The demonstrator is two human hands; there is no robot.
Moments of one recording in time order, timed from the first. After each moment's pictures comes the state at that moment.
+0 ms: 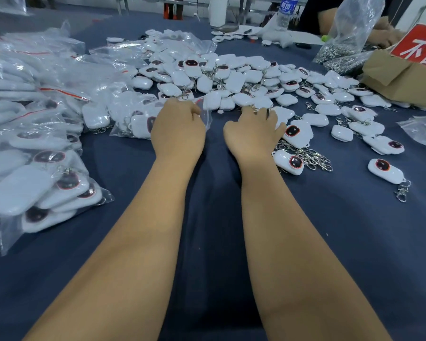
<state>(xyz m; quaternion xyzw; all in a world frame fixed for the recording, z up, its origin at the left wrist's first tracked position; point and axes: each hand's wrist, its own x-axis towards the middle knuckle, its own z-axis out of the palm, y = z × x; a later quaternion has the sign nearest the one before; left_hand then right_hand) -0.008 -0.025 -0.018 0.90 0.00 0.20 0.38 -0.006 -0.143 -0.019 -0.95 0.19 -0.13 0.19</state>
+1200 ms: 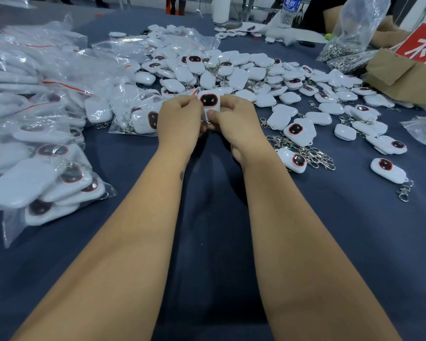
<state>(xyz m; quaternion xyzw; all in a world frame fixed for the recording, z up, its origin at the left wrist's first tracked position) -0.002 -0.025 -0.017 0.72 0.03 0.10 0.69 -0.002 -0.124 -0.013 -0.72 0.03 -0.08 0.69</state>
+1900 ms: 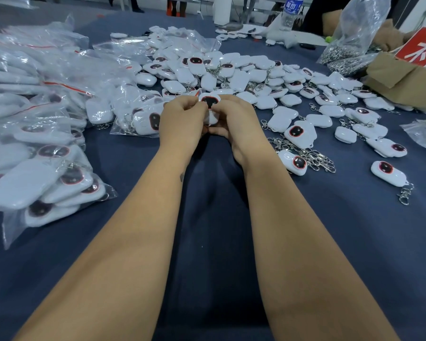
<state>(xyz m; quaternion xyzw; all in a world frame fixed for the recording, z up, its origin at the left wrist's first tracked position) -0.001 -0.024 -0.018 0.72 0.01 0.10 0.69 0.004 -0.125 -0.011 -0.67 0.04 -0.03 0.74</state>
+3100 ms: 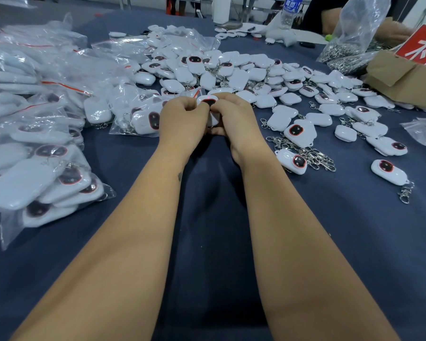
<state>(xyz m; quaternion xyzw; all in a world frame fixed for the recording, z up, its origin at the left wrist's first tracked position) 0.003 -0.025 -0.019 0.77 0.02 0.10 0.64 0.000 -0.122 -0.011 -0.70 0.03 -0.06 0.71</state>
